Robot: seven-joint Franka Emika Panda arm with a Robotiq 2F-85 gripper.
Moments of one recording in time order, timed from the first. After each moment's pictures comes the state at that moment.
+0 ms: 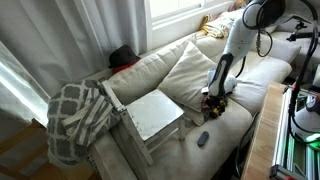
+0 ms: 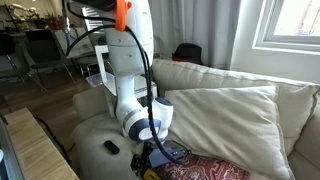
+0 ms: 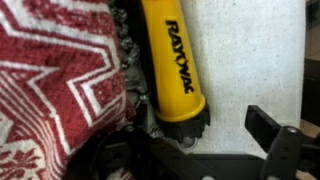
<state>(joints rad) -0.44 1.29 0.03 -1.91 -0.14 2.88 -1.47</state>
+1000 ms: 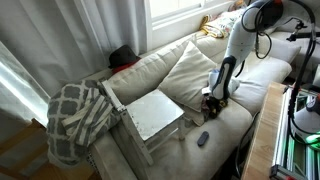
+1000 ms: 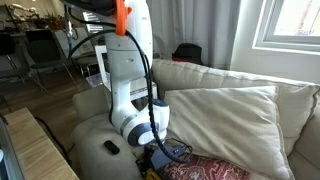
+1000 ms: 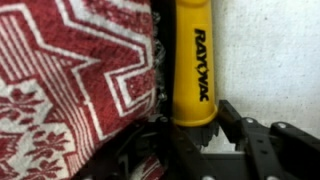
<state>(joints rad) -0.43 1.31 0.01 -1.92 -0.25 3.01 -1.47</state>
